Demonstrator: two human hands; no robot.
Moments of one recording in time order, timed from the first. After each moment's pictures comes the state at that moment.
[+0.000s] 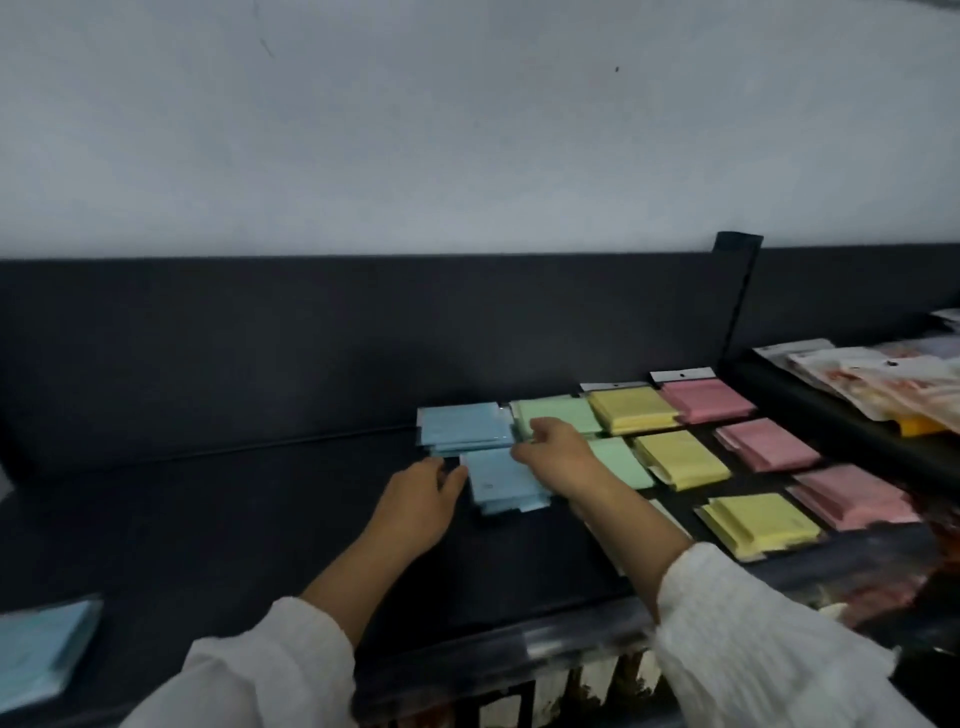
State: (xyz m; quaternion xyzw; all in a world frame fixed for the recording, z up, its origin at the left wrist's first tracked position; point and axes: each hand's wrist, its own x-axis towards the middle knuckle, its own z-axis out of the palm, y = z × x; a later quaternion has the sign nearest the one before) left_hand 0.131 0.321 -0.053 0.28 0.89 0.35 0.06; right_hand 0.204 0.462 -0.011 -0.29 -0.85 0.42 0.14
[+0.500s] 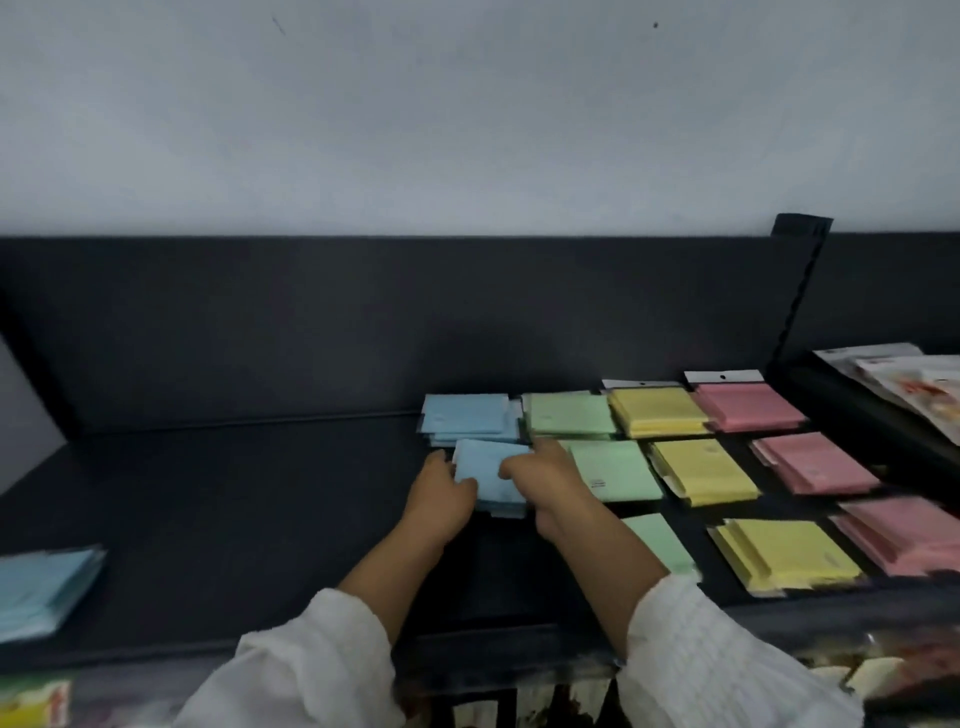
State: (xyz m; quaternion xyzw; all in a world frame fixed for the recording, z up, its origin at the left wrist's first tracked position) left_hand 0.145 0.373 -0.074 0.14 0.81 0.55 0.12; right_hand 0.197 0.473 -0.040 -0.28 -0.70 0.65 0.10
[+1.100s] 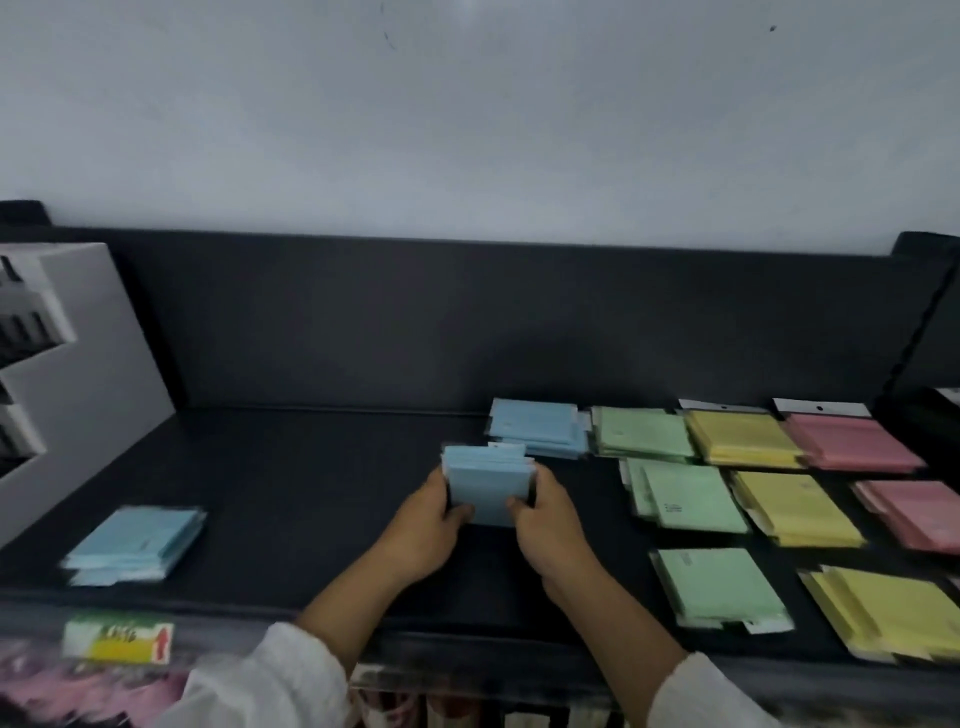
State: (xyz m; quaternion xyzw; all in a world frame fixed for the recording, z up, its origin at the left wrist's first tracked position) left_hand 0.137 0.292 -0.084 0.21 0.86 0.46 0.07; right_hand 0.190 0.420 -0.072 -0.15 -0.79 0.58 0.11
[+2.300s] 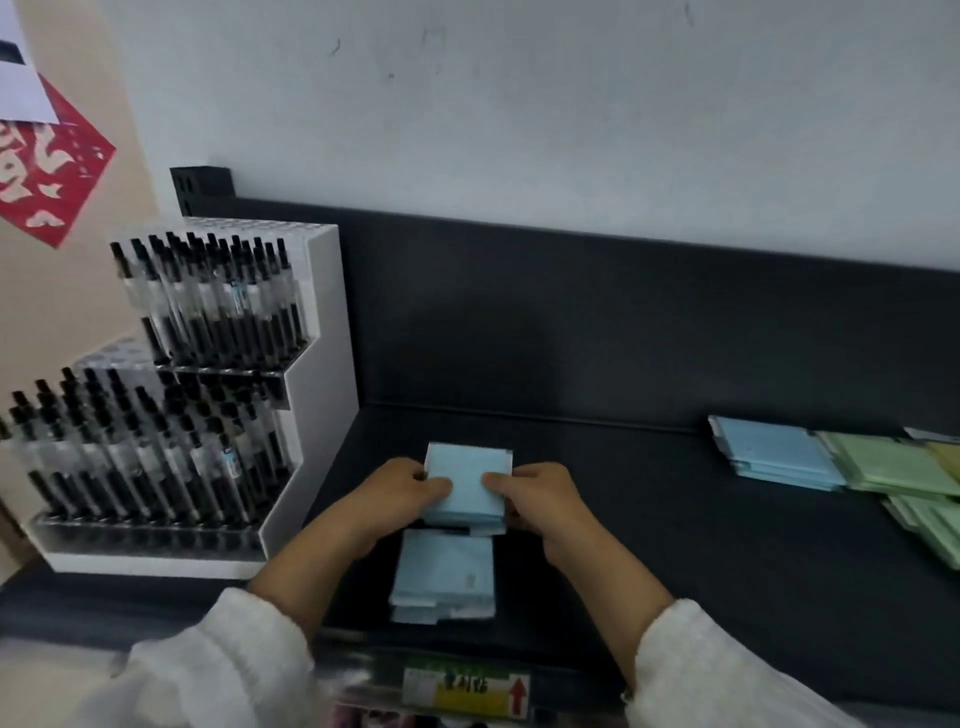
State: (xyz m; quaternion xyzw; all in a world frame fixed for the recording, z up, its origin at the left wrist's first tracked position) left_hand 0.012 0.006 -0.058 0.09 0.86 0.46 0.18; right_hand 0.048 0.163 -0.071 -0.23 -0.76 0.61 0.00
